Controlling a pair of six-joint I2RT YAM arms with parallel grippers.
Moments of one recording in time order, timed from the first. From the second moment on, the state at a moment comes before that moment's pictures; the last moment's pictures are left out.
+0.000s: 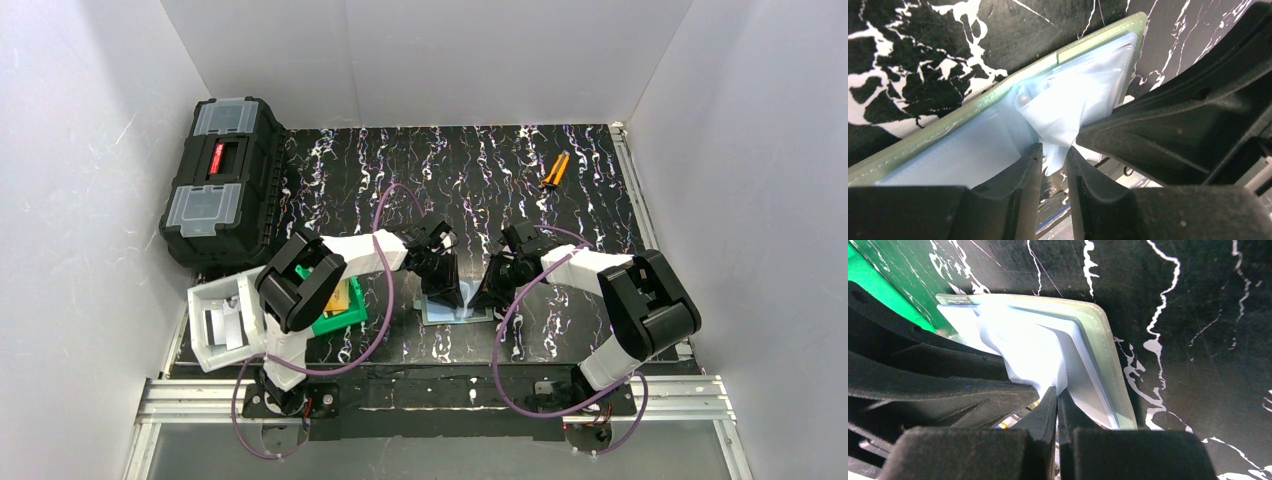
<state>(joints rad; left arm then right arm) -0.79 1.93 1.19 -0.40 0.45 -0.82 0.47 1.58 0.71 -0.31 -0.53 0.86</state>
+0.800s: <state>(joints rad) -0.73 1.75 1.19 -0.72 0.20 -0.66 0.47 1.57 0.72 -0.35 -0.51 0.84</state>
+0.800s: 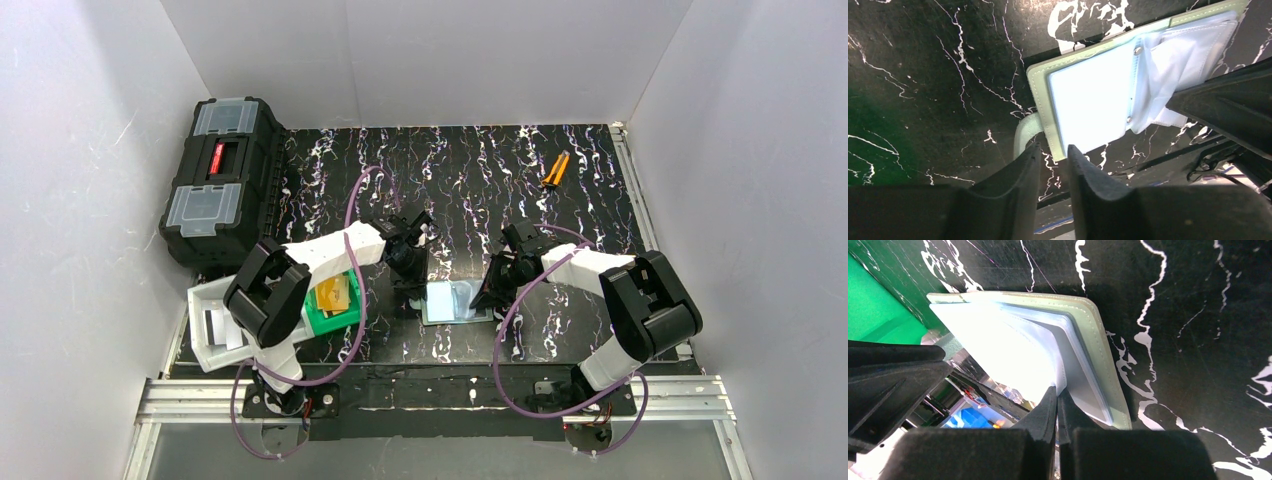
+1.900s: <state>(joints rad) -0.73 1.84 1.17 -0.66 0.20 -0.65 0.52 1.55 0.78 -0.30 -0.60 0.87</state>
